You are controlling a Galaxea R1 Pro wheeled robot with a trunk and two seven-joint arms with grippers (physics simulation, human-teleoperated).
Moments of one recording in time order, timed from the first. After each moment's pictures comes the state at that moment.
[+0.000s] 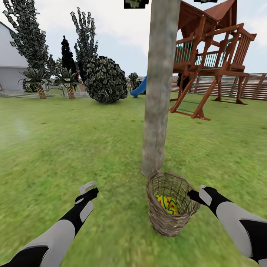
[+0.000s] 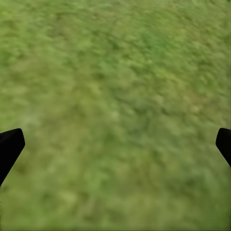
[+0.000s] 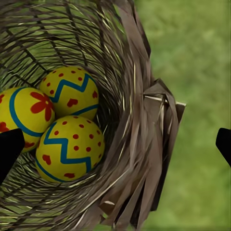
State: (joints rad) left arm -0.77 -0.05 0.10 -0.33 0.32 -0.07 0.28; right arm -0.96 -0.19 -0.07 -0.13 -0.34 0.38 -0.17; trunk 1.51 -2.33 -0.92
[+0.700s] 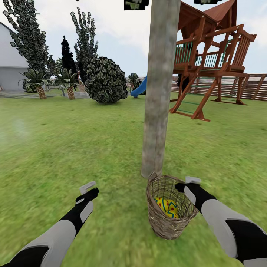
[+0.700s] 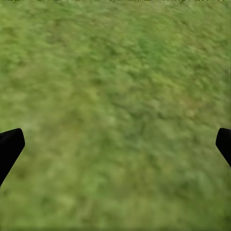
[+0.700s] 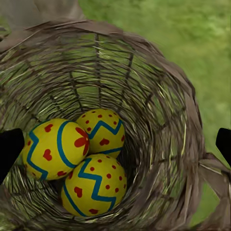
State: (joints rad) left arm -0.77 -0.05 0.09 -0.33 0.31 -0.07 0.29; right arm -0.96 -0.07 -0.06 -0.20 -0.12 0.27 -0.18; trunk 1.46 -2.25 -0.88
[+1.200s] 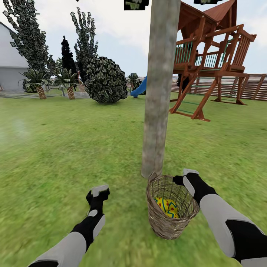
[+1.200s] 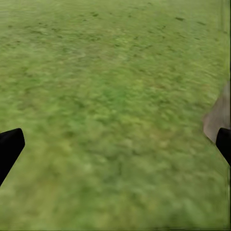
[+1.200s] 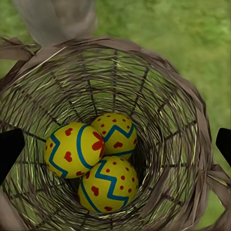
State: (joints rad) left arm -0.69 -0.16 0.06 -0.34 0.04 -0.39 0.29; right arm -0.96 -0.05 -0.07 -0.39 -0.11 0.49 -0.17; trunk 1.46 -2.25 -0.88
